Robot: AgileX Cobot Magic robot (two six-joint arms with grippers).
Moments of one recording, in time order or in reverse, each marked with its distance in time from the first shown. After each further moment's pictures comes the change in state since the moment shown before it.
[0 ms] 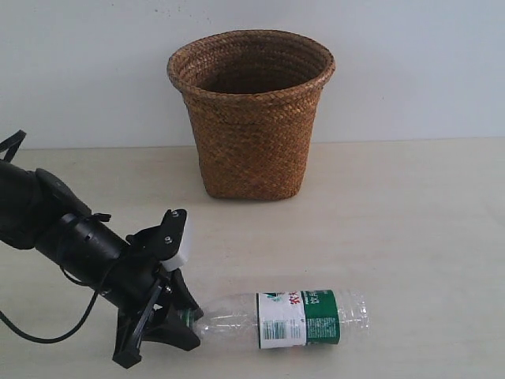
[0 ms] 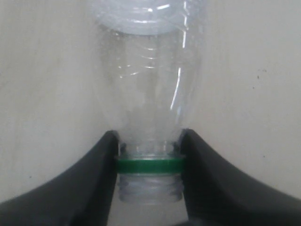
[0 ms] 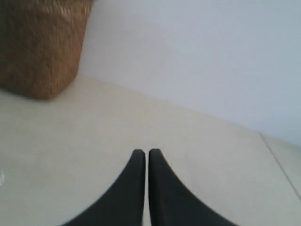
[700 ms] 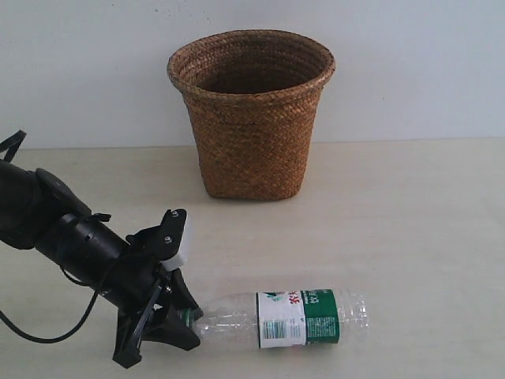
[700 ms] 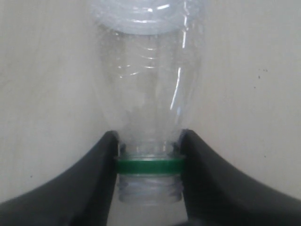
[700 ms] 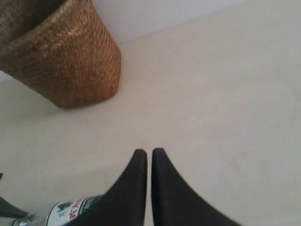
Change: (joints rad) left arm 0.000 0.000 0.000 0.000 -0.002 0.001; right arm 0.001 0.758 -0.606 0.493 0.323 0.209
